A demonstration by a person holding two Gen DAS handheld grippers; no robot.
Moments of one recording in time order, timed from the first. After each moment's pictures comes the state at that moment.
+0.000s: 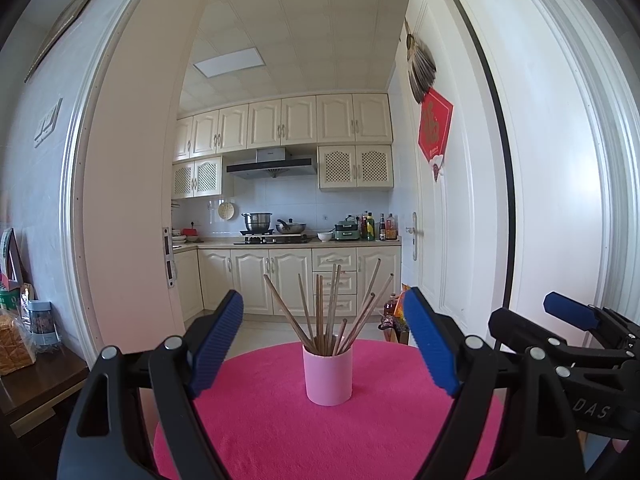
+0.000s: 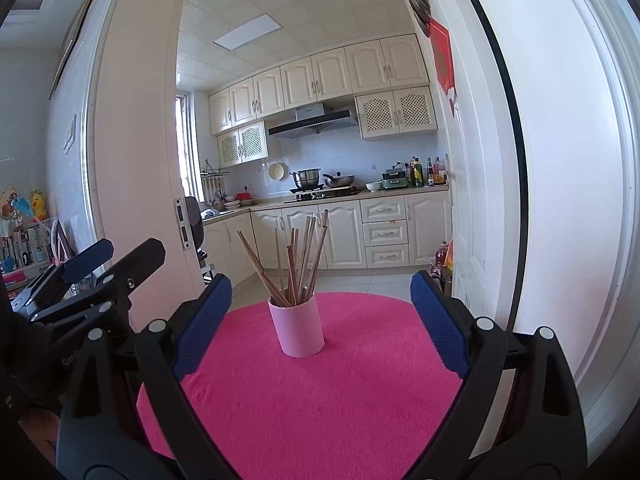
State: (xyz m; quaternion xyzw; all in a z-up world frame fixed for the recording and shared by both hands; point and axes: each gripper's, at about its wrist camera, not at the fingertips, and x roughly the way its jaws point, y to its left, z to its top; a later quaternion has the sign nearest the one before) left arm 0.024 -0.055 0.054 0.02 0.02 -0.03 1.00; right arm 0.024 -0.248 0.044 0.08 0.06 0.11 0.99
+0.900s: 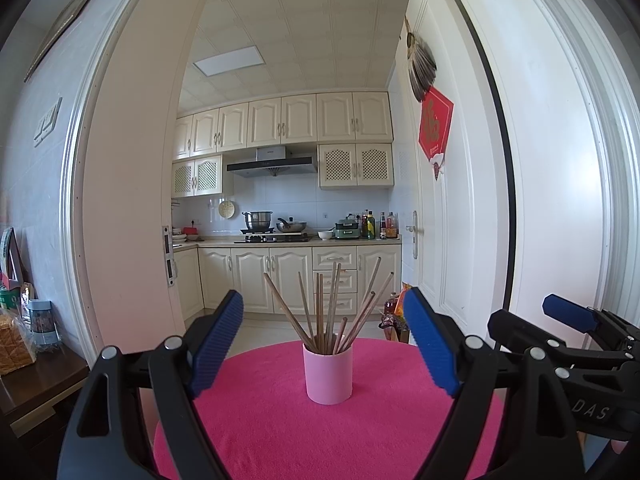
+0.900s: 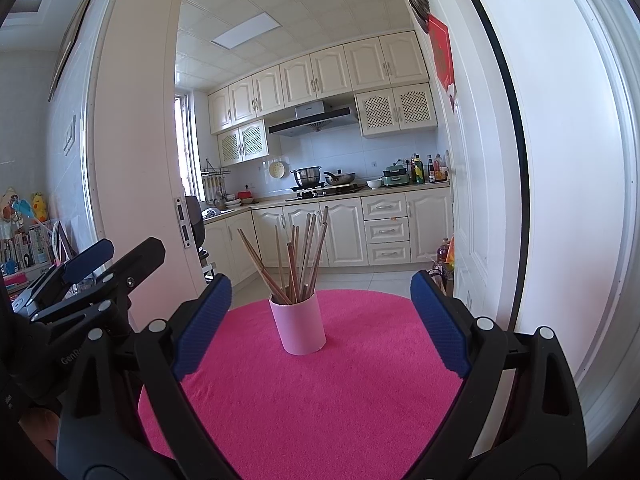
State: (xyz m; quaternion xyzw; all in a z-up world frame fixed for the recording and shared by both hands) left arm 0.024 -0.054 0.052 0.02 0.02 -0.03 1.00; right arm 0.025 -0.248 0.039 0.08 0.06 0.11 0.99
